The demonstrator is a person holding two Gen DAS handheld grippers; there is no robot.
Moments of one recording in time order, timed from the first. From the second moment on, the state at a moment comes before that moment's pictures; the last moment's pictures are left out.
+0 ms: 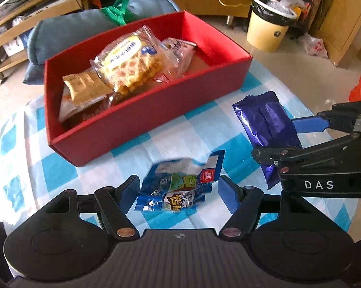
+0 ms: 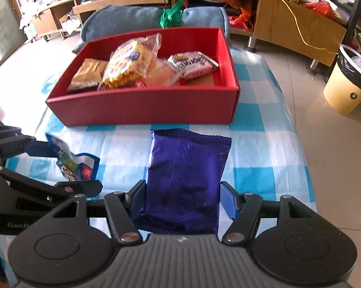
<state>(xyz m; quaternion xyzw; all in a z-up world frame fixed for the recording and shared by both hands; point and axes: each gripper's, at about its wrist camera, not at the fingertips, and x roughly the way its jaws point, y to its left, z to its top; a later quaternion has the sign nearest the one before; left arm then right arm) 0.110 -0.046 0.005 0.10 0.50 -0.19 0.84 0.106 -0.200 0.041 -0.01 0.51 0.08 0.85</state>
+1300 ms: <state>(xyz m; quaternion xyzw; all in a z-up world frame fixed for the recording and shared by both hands) 0.146 -0.027 0.065 0.04 0.42 -0.15 0.89 0.155 -0.195 0.094 0.04 0.44 0.07 0.89</state>
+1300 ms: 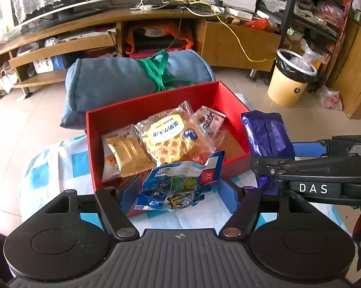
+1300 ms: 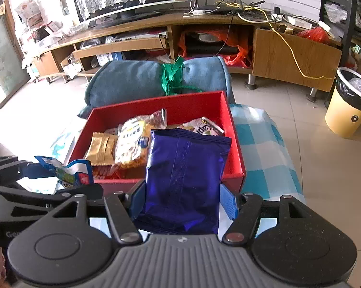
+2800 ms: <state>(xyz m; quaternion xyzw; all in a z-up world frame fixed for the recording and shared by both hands) 0.205 -0.023 0.079 0.01 0.39 -0.10 0.92 0.224 -0.196 0.106 0.07 0.40 0.05 0.91</state>
